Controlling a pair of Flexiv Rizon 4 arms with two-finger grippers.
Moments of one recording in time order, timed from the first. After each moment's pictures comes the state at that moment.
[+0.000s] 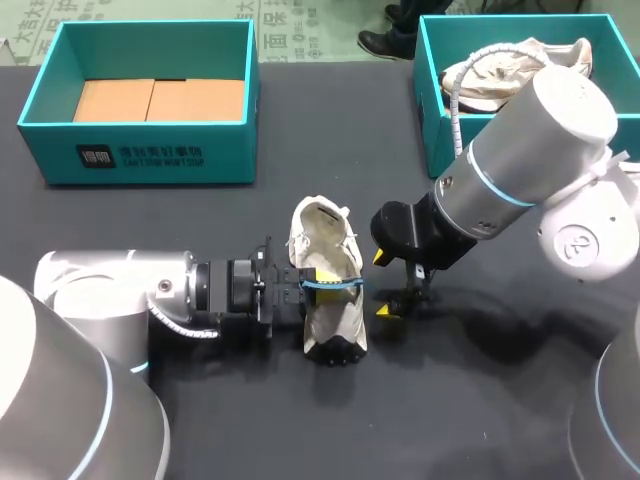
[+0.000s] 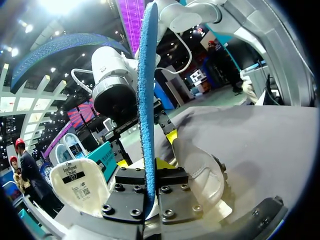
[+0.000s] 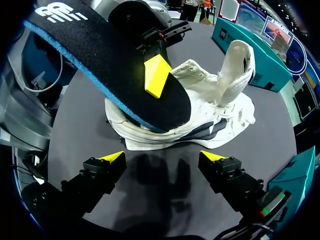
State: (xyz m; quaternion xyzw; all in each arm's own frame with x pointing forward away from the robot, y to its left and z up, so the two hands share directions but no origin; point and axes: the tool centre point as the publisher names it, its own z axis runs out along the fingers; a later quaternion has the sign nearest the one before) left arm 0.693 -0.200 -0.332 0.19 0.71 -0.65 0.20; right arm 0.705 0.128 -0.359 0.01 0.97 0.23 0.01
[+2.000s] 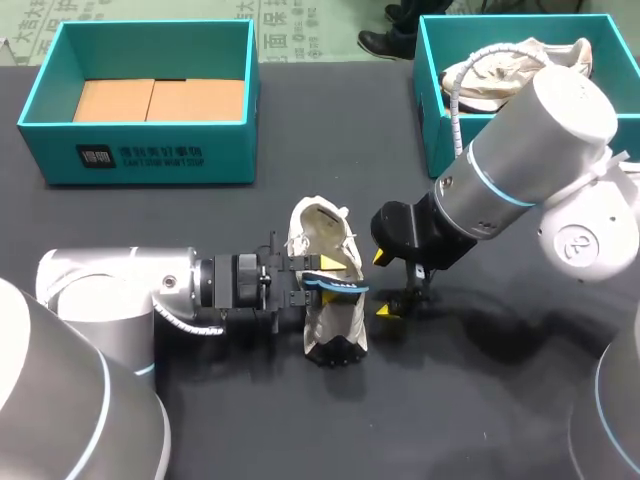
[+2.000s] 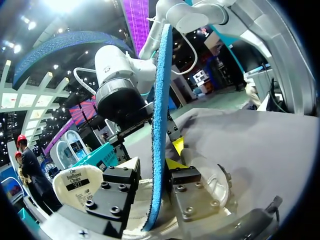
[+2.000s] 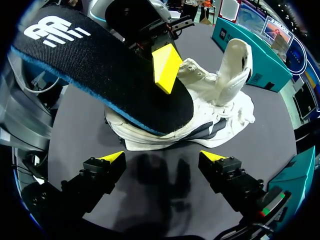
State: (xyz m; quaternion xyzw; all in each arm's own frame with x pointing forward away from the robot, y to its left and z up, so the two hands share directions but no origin) left arm 0.693 -0.208 -0.318 0.17 0.71 -0.65 0.20; right arm 0.705 0.128 -0.359 0.01 0.97 0.23 0.01
